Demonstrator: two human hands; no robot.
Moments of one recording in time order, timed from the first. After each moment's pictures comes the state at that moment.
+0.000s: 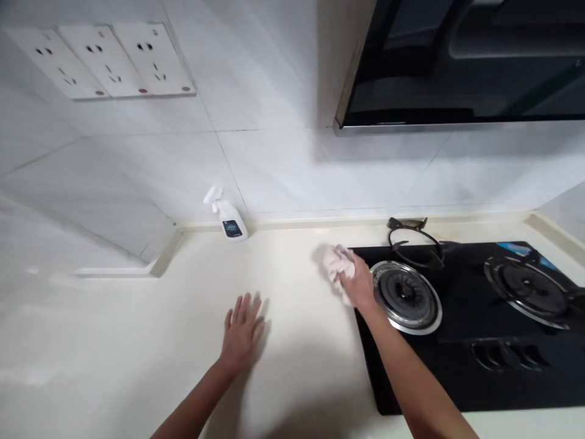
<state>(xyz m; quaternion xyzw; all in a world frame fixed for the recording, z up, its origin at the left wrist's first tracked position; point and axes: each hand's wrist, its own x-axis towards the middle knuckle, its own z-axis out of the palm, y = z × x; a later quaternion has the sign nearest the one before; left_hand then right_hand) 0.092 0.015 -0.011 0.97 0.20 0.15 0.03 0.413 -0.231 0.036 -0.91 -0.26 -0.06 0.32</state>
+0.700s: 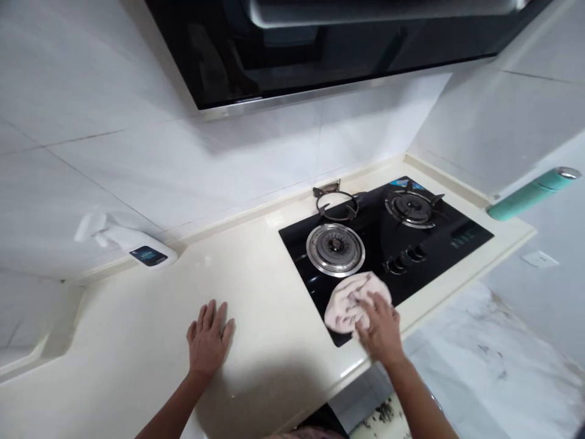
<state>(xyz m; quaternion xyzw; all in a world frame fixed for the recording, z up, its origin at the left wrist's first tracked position) 0.142 0.016 -0.001 0.98 0.16 0.11 0.08 0.245 -0.466 -0.001 -0.98 -0.13 -0.07 0.15</state>
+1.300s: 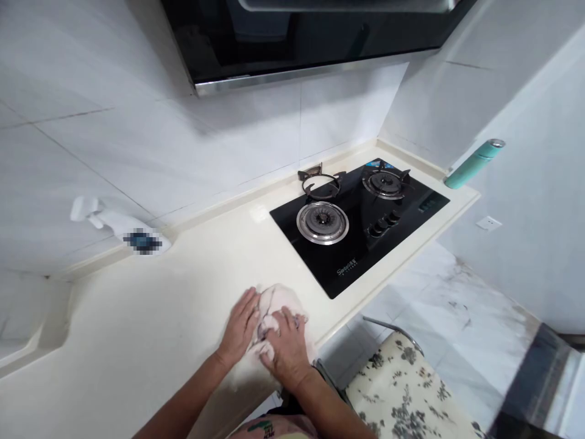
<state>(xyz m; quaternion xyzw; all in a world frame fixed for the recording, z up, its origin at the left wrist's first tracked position) 0.115 -0.029 -0.002 0.95 -0.12 0.11 0.26 0.084 -0.238 0.014 -0.94 -0.25 0.04 0.24</state>
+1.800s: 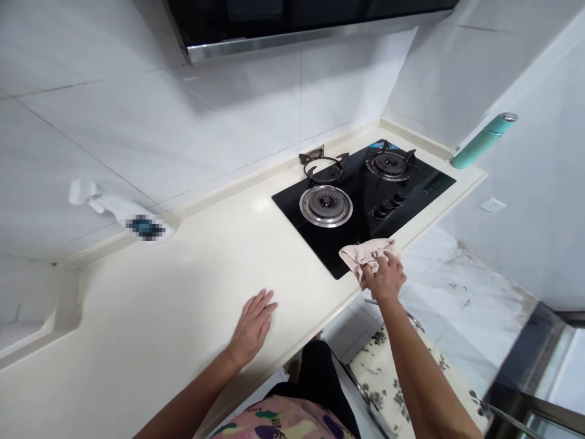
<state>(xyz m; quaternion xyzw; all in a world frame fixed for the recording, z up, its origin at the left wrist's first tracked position) 0.072 -0.041 -0.003 0.94 -0.24 0.07 0.23 0.193 -0.456 0.009 -0.97 0.20 -0.09 0.13</state>
